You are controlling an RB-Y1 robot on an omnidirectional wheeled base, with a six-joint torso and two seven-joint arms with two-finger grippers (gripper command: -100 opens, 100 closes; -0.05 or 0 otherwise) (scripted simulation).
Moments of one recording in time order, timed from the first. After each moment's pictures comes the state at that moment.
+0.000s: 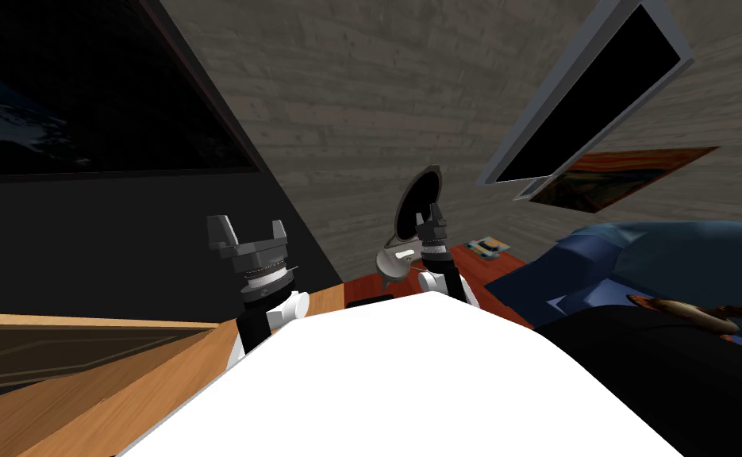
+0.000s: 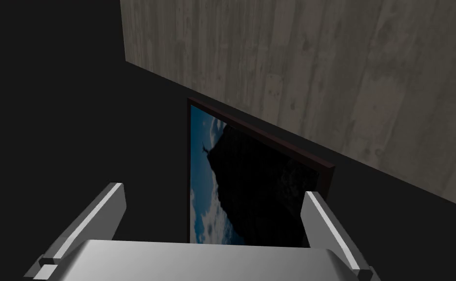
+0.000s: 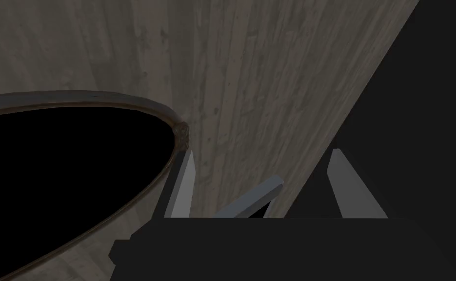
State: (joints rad) left arm 0.46 0.04 0.02 -2.37 0.06 -0.58 0.02; right arm 0.47 -0.03 0.02 -2.37 0.06 -0.36 -0.10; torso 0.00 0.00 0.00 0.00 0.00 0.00
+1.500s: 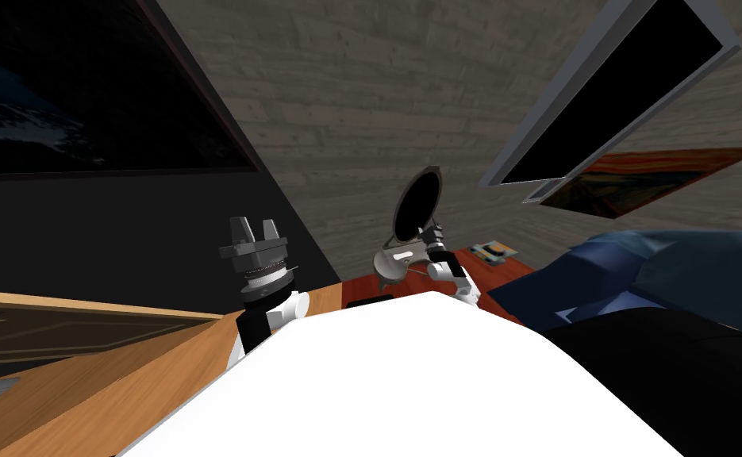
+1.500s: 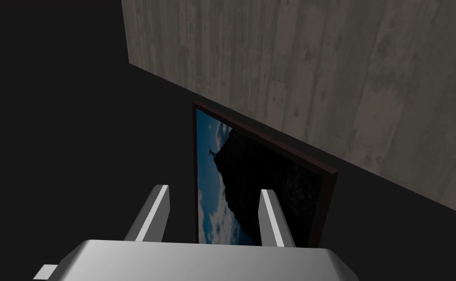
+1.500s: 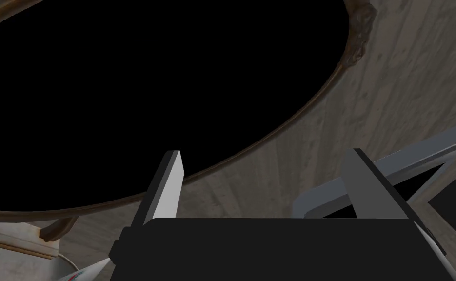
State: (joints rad) left arm 0.46 0.04 0.02 -2.37 0.06 -0.58 0.02; right arm 0.31 -0.21 -0.21 -2.00 -0.26 -0.12 -0.28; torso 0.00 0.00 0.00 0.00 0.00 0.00
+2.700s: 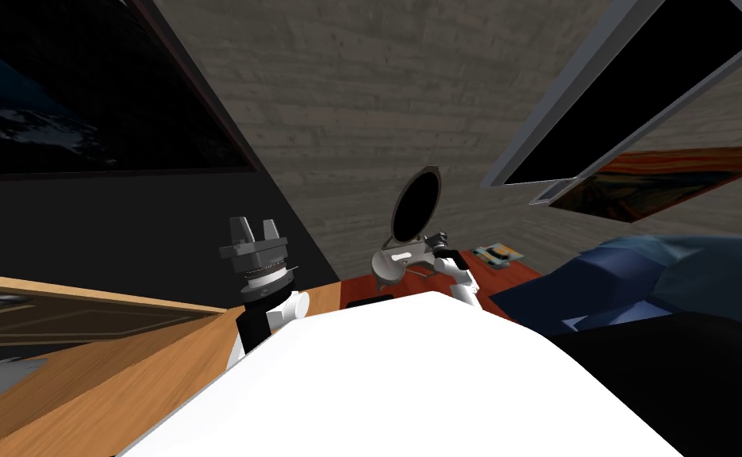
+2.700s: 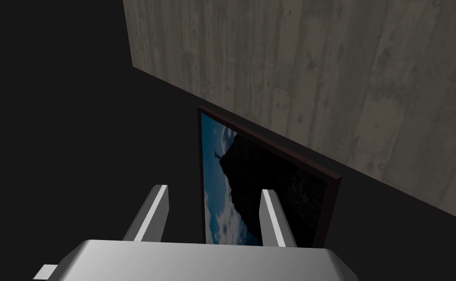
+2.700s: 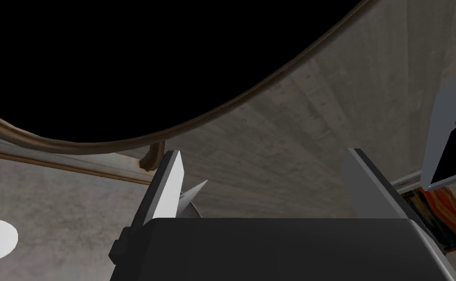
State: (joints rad) left arm 0.46 0.04 0.02 -2.37 0.06 -0.58 0.02; right arm 0.16 -0.23 -0.39 -1.69 -0.51 0.07 -0.43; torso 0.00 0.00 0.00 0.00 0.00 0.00
